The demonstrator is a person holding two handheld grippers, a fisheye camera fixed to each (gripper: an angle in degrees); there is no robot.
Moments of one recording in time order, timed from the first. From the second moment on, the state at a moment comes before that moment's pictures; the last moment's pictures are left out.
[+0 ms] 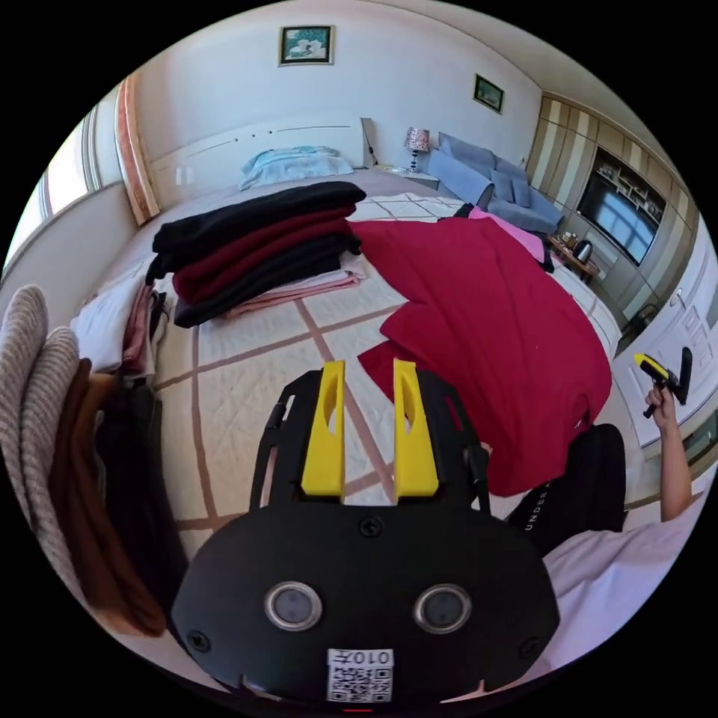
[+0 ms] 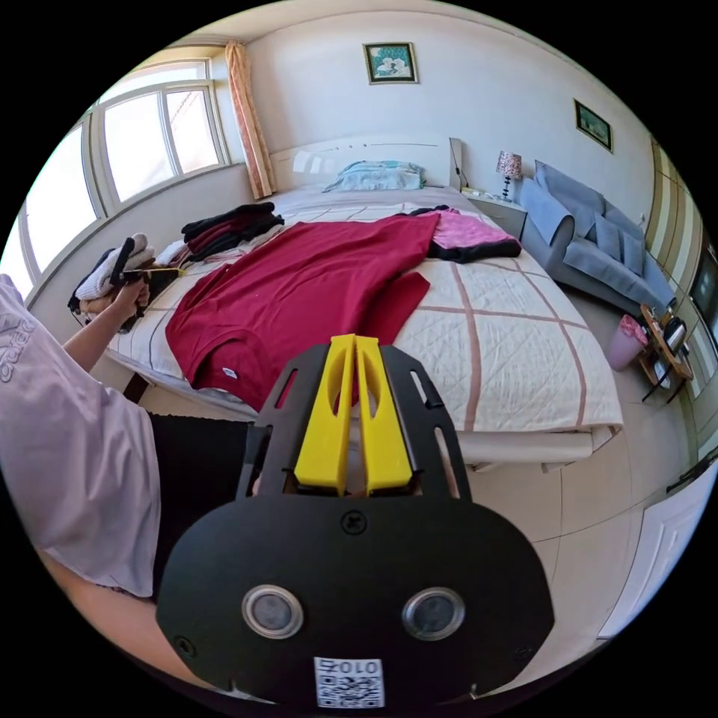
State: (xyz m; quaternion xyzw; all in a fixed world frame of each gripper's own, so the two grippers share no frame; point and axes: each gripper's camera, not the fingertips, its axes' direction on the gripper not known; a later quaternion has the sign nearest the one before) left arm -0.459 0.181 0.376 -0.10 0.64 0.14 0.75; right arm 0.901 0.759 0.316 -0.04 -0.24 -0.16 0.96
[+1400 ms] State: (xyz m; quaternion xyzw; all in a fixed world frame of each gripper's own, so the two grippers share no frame) left arm -0.541 0.289 0.532 -0.24 0.66 -0.04 0.71; right arm 0.883 0.686 0.453 -0.13 -0.21 -0.01 0.97
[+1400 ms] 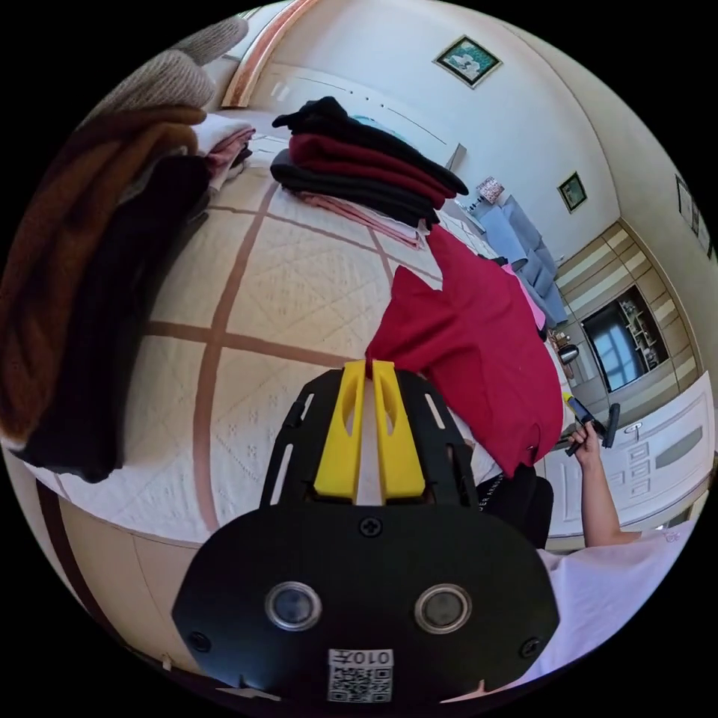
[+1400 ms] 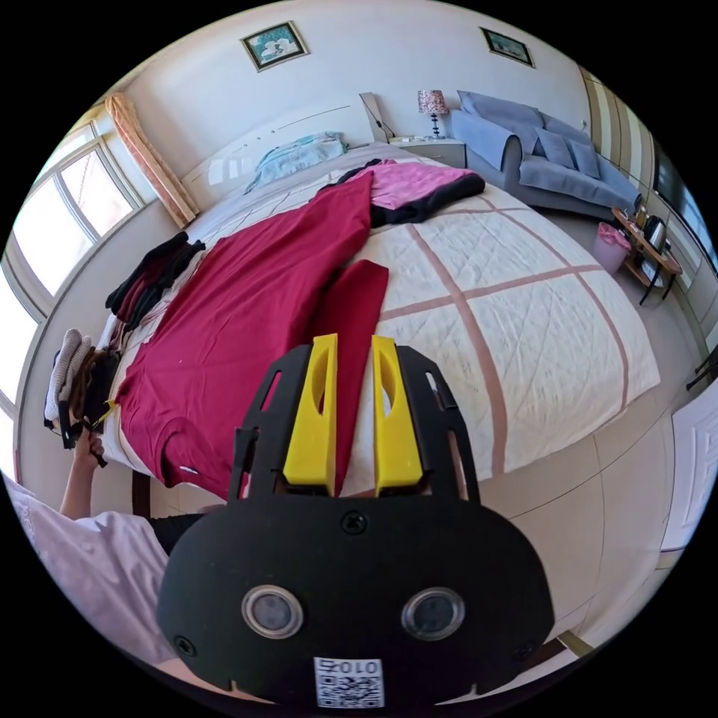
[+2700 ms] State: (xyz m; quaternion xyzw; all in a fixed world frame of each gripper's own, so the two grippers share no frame) left arm -0.488 0.368 0.290 0.03 0.67 0.30 0.68; right arm 0.920 0.756 0.426 -0.08 -0.23 0.08 0.97
